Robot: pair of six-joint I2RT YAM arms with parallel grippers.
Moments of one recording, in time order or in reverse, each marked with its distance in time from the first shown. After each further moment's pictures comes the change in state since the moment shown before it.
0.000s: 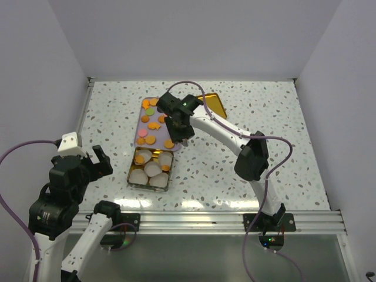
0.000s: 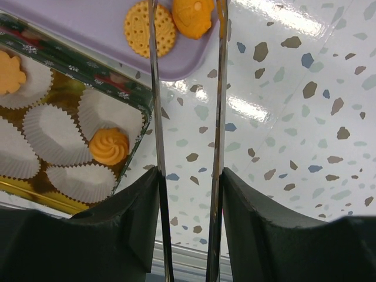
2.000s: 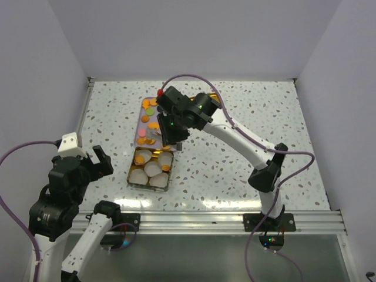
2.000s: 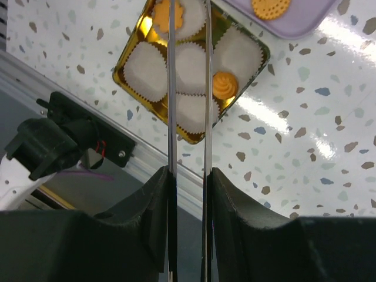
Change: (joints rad) left arm 0.000 -0.013 -0.010 0.019 0.014 0.002; right arm 0.100 -0.192 0.101 -0.043 -0.183 0.107
